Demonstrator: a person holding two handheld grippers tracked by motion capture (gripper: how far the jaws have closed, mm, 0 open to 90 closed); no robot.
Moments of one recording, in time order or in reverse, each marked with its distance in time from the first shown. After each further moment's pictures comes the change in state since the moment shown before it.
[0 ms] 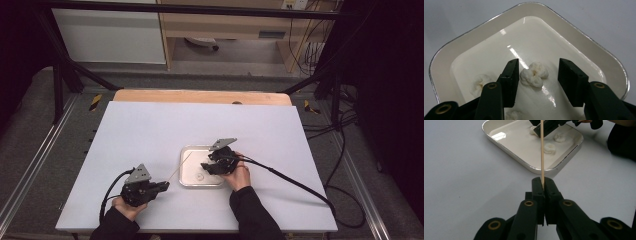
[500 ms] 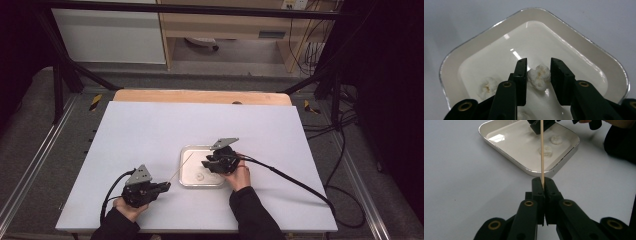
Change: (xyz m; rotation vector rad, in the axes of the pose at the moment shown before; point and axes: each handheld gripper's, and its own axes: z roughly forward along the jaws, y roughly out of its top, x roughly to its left) left arm -0.004 0.000 0.001 -0.013 -0.007 0.010; right arm 0.000 0.002 -0.008 -0.035 0.028 0.035
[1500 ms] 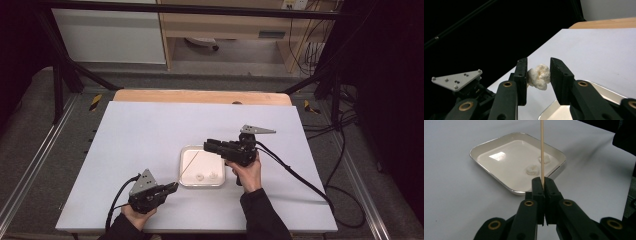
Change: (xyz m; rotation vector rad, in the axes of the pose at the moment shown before) left arm -0.029 0.004 0.004 -0.140 0.022 0.023; right arm -0.001 0.024 -0.080 -0.474 0.364 0.333
